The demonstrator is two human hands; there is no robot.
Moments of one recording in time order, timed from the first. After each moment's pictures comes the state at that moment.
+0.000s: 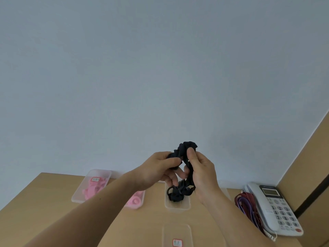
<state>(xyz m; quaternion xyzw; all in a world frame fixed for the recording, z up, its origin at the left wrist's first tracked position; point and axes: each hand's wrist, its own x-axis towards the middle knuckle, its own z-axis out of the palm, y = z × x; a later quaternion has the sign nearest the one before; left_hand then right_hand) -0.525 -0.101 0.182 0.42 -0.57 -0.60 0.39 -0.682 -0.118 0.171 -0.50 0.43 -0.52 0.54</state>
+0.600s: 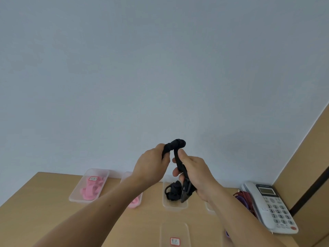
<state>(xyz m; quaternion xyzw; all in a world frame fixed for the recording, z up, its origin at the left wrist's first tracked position) -0.533 -0.112 0.167 0.65 -0.65 -0.09 0.38 -0.688 -0.116 0.185 -0.58 0.49 -0.34 0.55</state>
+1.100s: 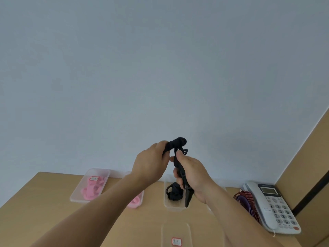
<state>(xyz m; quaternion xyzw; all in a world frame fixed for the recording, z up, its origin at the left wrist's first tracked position) -0.524 -0.121 0.161 0.62 -0.69 0.03 0.37 -0.678 -0.118 0.178 -0.56 0.47 -0.34 0.59</state>
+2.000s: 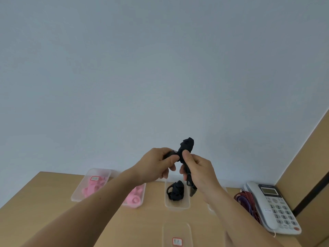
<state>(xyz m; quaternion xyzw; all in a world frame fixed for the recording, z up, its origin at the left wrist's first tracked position) -0.515 -0.105 0.183 0.52 -0.67 -0.37 0.37 -0.689 -0.120 0.172 -0.61 0.48 -0.41 0.48</state>
